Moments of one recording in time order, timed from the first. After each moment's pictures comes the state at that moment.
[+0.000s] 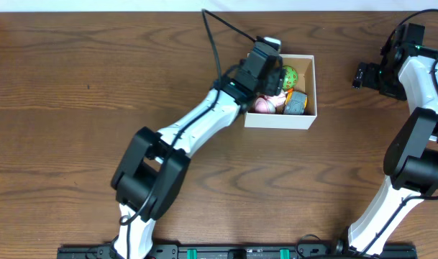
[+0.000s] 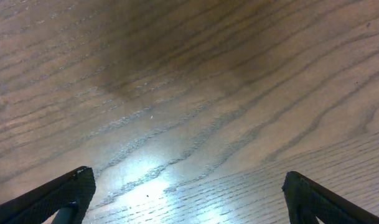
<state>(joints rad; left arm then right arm) -0.64 2.04 1.57 -0.22 -0.06 -0.28 -0.28 2.14 1.71 -0.86 0.05 0.08</state>
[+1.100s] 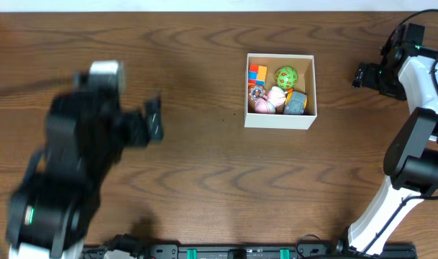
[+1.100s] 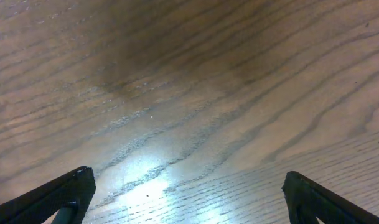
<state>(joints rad) -0.26 0.95 1.37 -1.02 -0.06 -0.25 -0.28 2.14 1.71 -0.85 0.05 0.08</state>
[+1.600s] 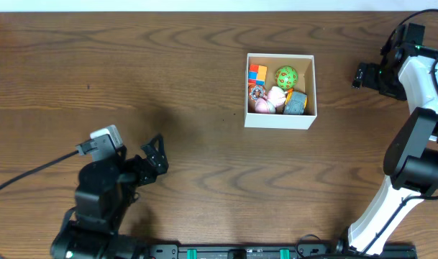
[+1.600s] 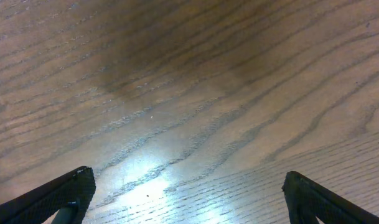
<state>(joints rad) -0.26 0.53 0.70 -0.70 -0.06 -0.64 -0.28 2.14 1.71 -0.86 0.05 0.08</state>
